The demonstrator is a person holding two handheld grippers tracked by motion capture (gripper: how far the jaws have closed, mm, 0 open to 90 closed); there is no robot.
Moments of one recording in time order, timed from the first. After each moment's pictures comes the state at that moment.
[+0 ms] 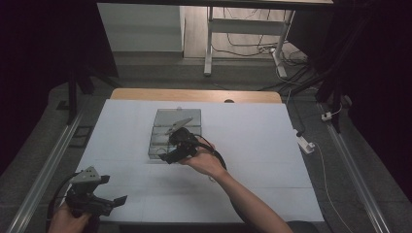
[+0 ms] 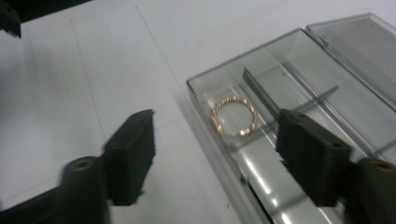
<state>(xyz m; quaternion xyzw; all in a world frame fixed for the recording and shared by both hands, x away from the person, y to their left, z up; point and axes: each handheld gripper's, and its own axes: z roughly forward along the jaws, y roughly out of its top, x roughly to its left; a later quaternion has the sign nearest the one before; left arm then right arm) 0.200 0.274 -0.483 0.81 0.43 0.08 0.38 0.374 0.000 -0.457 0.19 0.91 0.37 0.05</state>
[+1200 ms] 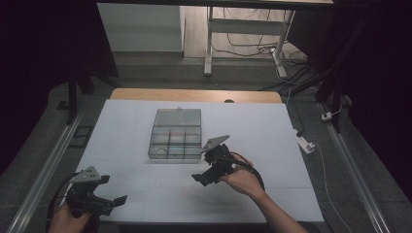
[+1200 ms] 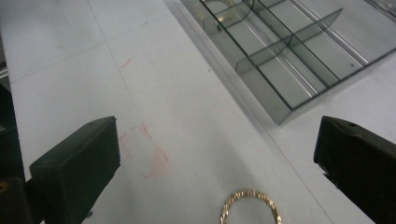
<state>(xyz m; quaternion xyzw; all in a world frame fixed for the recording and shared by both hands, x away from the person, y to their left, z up) 0.200 0.274 -0.483 0.81 0.43 0.08 0.38 0.335 -0.101 -0.463 0.20 0.92 0.33 0.07</state>
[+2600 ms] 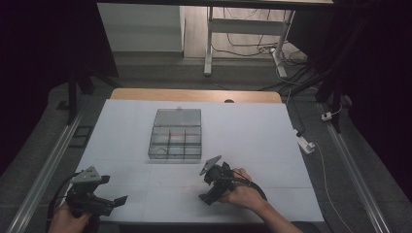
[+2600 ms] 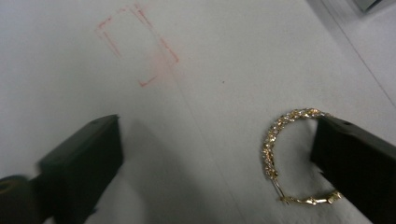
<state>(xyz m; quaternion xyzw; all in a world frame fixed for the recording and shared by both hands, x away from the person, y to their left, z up) 0.200 0.273 -0.483 0.82 0.43 0.08 0.38 0.314 -0.106 -0.520 0.18 0.96 0.22 0.06</state>
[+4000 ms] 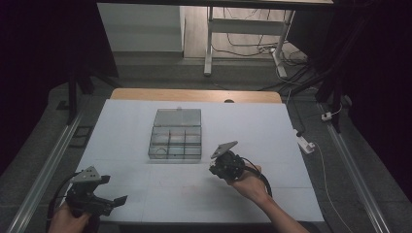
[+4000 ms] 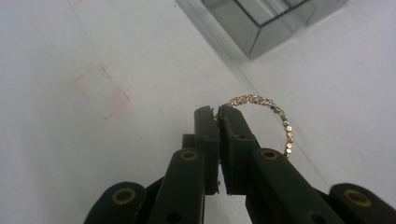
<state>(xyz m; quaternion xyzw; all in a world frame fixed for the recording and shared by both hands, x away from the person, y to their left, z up) 0.200 0.274 -0.483 0.82 0.43 0.07 0.38 0.334 -0.129 -0.479 0.22 0.93 0.28 0.09</state>
